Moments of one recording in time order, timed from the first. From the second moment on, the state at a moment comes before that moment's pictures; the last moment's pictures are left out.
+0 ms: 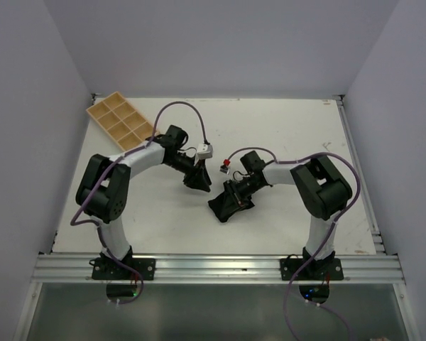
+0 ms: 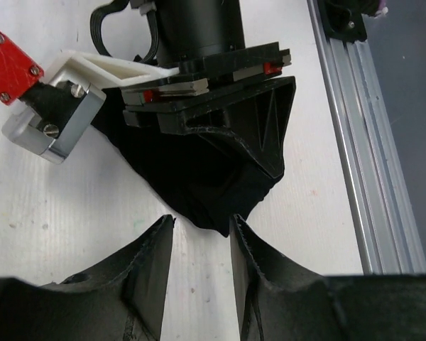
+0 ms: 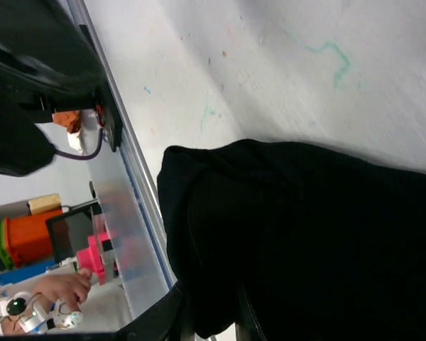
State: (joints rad) left arm -0.41 1.83 1.18 -0.60 1.10 0.78; right arm 0.53 1.92 0.97 -0.36 -1.00 0.15
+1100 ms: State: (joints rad) left arm -0.55 2.17 1.49 -1.05 1.30 1.25; right arm 0.49 1.81 0.63 0.16 -1.07 0.46
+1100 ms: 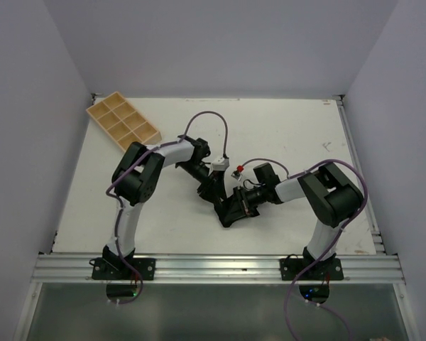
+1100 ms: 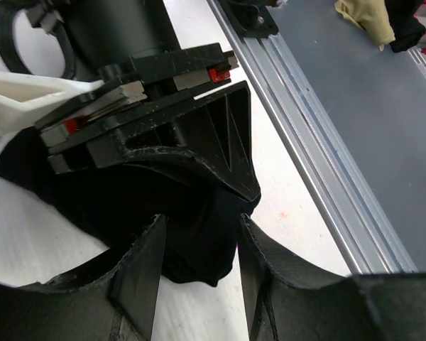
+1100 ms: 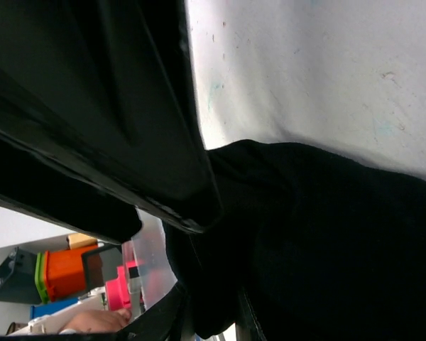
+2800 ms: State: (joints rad) left arm -0.68 2.38 1.64 -1.30 1.38 1.39; right arm 0.51 1.29 0.59 -0.25 -0.46 0.50
